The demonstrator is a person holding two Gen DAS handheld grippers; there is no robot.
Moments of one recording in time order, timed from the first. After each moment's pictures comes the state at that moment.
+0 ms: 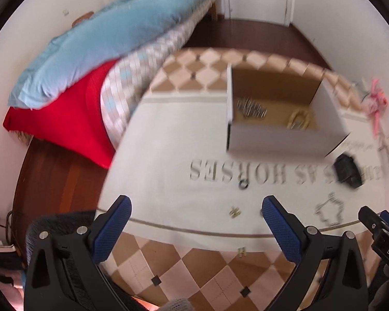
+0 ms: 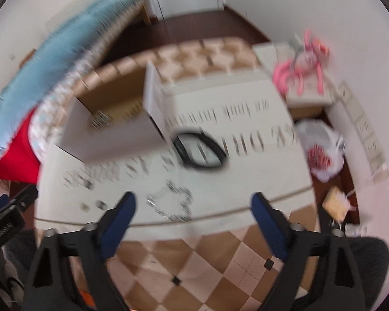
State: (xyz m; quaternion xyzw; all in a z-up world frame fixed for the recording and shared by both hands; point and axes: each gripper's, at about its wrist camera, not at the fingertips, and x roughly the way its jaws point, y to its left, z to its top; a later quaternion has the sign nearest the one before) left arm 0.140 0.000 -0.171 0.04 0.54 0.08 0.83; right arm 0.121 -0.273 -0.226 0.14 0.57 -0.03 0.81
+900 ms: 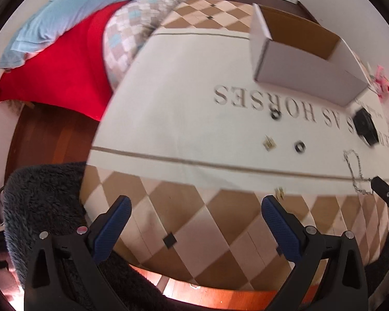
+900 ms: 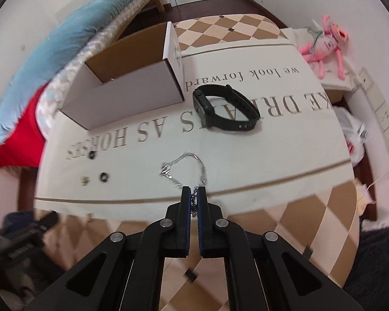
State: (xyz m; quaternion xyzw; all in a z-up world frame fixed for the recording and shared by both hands) left arm 0.091 0.041 -0.209 0.00 0.62 0.05 0.79; right arm 0.094 -0.248 -0.241 0.17 0.56 0.03 0.81
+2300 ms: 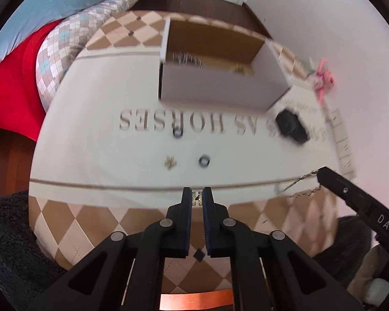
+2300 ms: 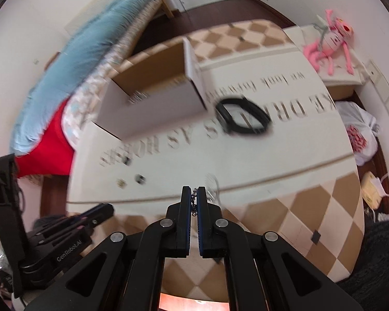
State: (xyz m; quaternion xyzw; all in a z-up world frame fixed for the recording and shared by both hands) left arm 0.113 0.004 -0.172 -0.07 0.60 -0.11 0.79; right arm 0.098 -0.248 -0.192 0.22 0.53 0.07 0.82
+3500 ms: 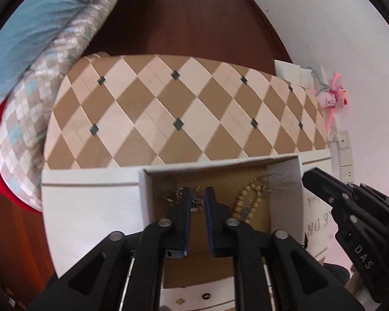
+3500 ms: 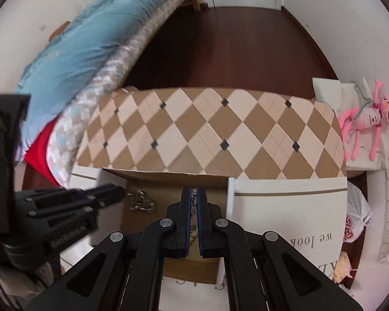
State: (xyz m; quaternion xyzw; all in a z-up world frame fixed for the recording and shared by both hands) left arm 0.346 -0.027 -0.168 -0.03 0.64 -0.12 0.76; right arm 0.340 -0.223 -0.180 0.08 0.58 0.09 0.81
